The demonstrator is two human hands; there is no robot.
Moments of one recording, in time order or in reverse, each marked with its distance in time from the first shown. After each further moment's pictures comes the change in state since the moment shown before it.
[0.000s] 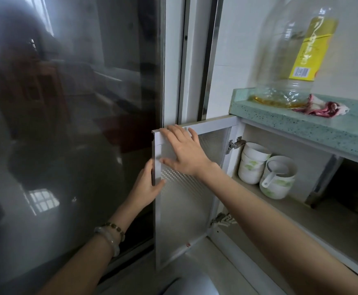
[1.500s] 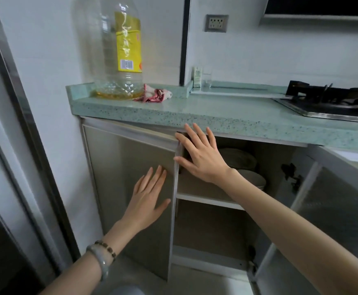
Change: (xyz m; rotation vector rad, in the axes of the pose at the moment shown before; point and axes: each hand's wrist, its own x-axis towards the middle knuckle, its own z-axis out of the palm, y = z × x) left_hand -0.016 0.122 0.264 0.355 -0.471 0.748; right_hand -0.273 0.144 -0.148 -0.551 -0.062 0.667
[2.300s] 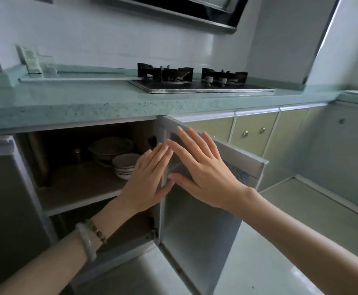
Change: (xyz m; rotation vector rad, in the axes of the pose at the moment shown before) left_hand 0.069 0.262 0.018 -0.384 0.172 0.813; right_hand -0.245 0.030 -0.171 -0.322 -0.070 0.439
